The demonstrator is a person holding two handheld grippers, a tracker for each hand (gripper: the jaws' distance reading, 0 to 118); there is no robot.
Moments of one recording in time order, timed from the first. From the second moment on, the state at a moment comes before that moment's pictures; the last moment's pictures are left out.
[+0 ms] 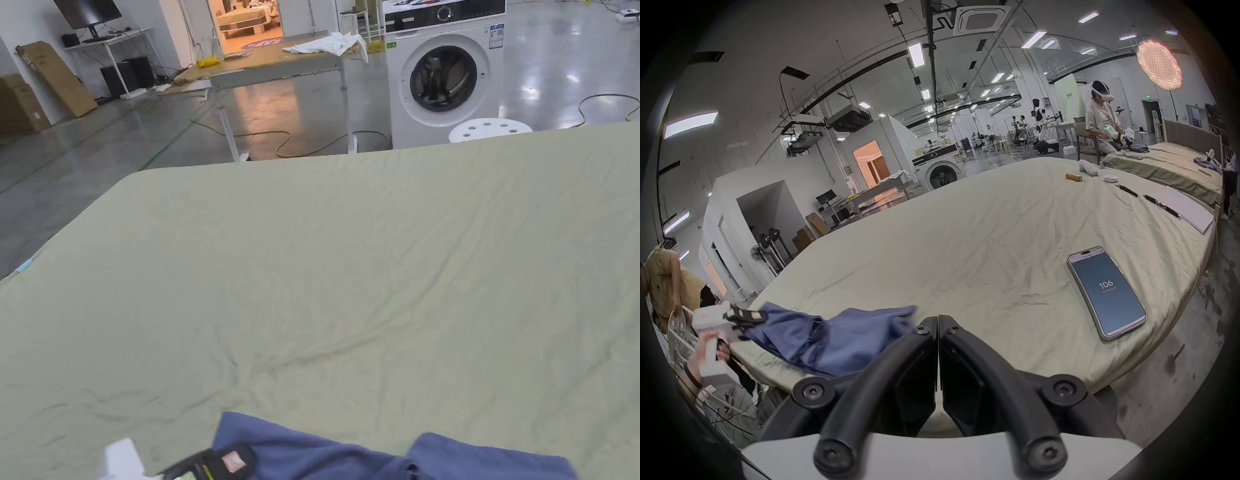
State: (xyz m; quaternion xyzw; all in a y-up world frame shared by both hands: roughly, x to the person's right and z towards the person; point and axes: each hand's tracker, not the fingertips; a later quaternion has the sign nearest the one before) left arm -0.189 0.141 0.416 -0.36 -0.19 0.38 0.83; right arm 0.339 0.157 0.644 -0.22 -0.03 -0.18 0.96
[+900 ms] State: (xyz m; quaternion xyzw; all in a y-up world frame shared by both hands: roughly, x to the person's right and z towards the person) left arm 0.013 0.156 0.411 -0.38 -0.38 0.28 0.80; right arm 0.334 0.153 0.662 -0.23 -0.04 -0.17 0.96
